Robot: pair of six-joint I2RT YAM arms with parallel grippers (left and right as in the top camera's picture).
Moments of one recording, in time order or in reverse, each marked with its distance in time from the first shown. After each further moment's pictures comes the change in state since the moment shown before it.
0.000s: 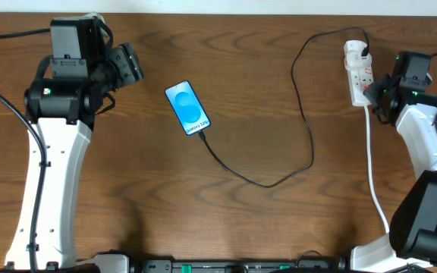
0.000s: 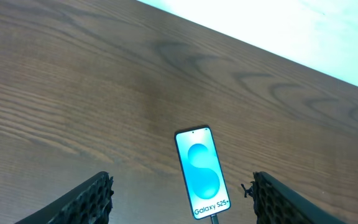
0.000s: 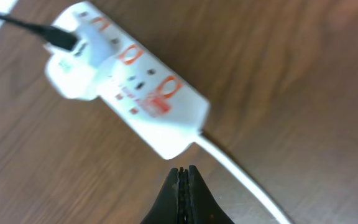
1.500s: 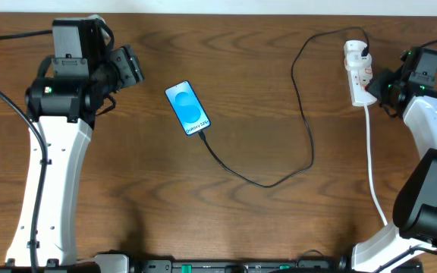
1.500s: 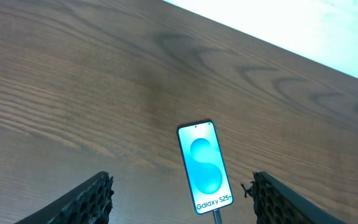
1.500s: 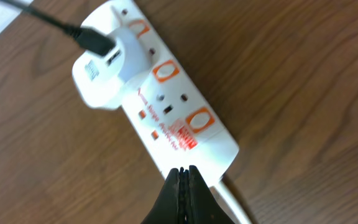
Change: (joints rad) left arm 0.000 0.010 0.000 -0.019 0.000 0.000; right arm -0.068 0.128 0.075 0.101 -0.171 -0.250
